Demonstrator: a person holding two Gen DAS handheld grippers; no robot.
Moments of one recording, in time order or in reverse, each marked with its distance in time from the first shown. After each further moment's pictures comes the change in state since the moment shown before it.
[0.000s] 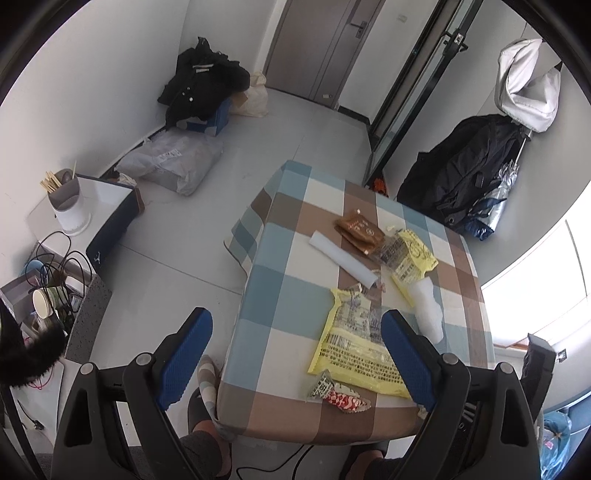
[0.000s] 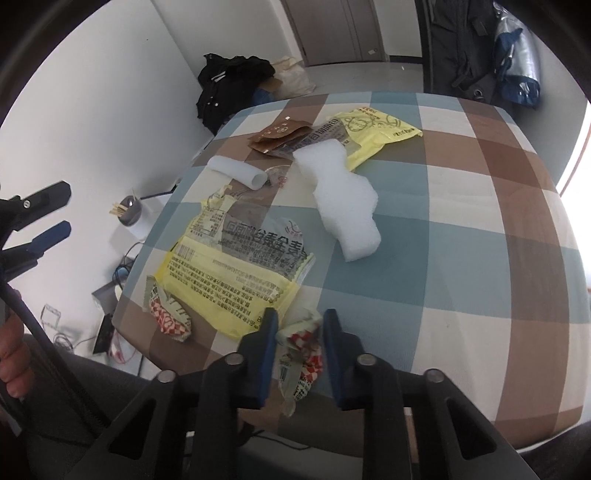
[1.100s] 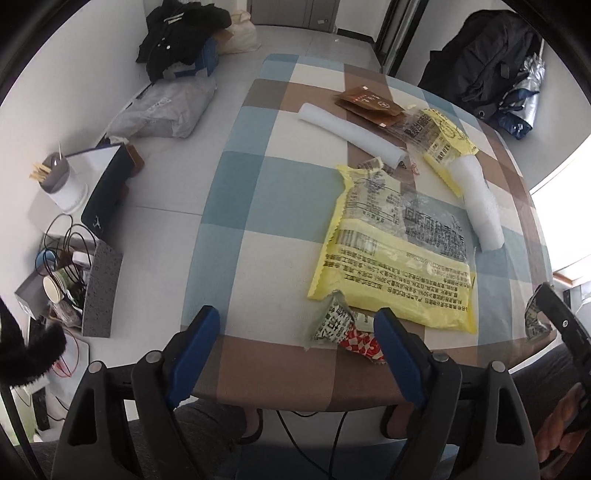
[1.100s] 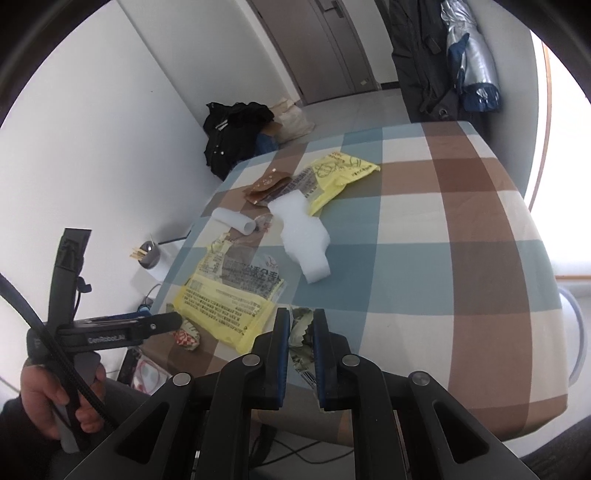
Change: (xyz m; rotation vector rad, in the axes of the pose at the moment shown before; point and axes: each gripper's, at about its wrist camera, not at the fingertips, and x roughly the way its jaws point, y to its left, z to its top) left arm 0.058 -0.025 -0.050 0.151 0.274 0.146; right arm -0.050 -0.038 -0.012 0.076 -0.169 0.081
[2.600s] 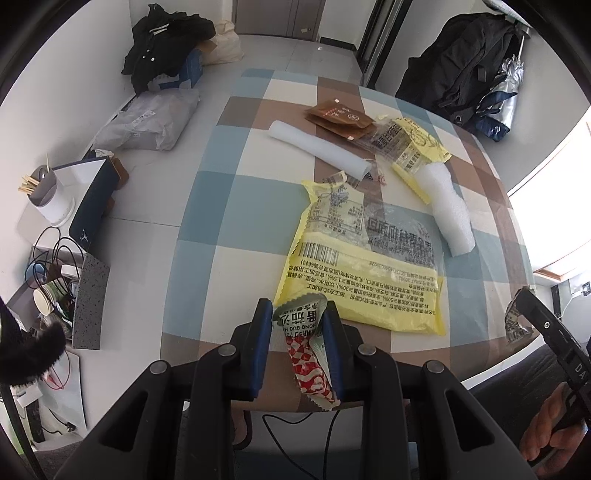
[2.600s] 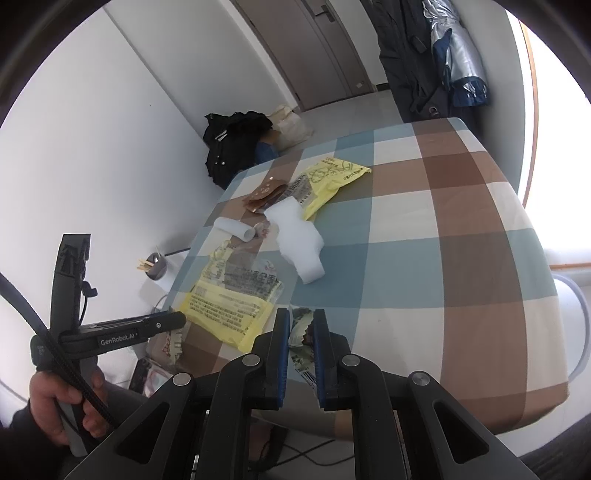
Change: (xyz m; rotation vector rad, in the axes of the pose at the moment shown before) left arm -0.011 -0.010 0.006 0.017 -0.037 -0.066; right arm -0.008 -0.011 -0.004 0.054 -0.017 0.030
